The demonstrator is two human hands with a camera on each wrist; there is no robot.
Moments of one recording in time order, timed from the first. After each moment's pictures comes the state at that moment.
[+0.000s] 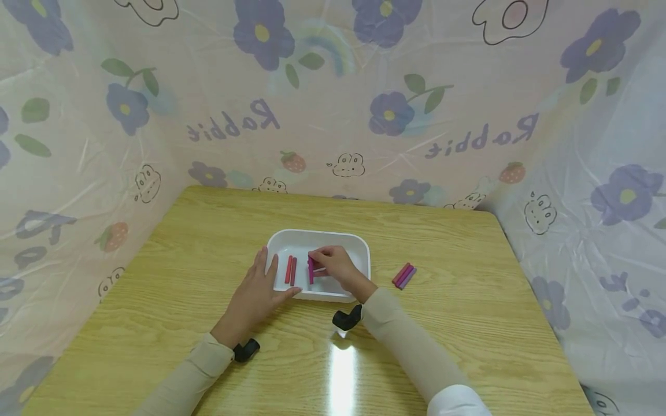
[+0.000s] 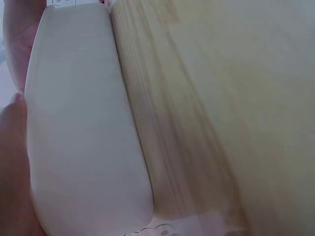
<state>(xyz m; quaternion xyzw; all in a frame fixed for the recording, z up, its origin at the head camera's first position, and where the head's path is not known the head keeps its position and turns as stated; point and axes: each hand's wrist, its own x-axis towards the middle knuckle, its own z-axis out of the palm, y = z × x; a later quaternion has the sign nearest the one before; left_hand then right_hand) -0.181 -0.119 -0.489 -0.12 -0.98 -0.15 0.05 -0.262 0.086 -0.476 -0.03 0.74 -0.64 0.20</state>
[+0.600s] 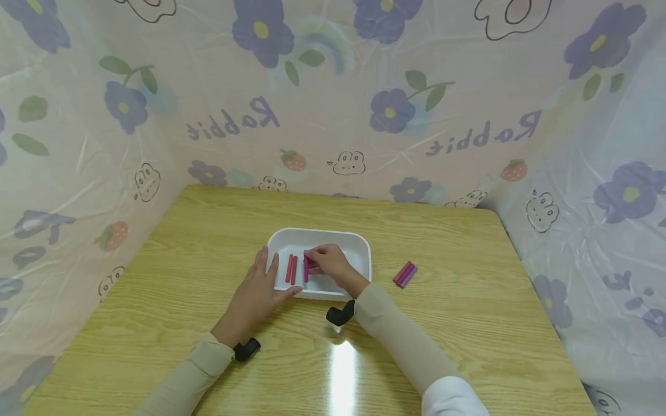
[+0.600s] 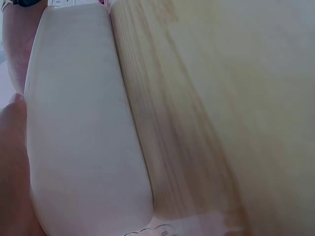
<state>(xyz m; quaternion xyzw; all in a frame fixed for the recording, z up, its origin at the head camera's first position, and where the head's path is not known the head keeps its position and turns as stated) -0.182 -0.119 -0.491 -0.13 -0.98 -0.14 0.06 -0.267 0.072 -0.480 -0.01 0.75 -0.63 0.21</state>
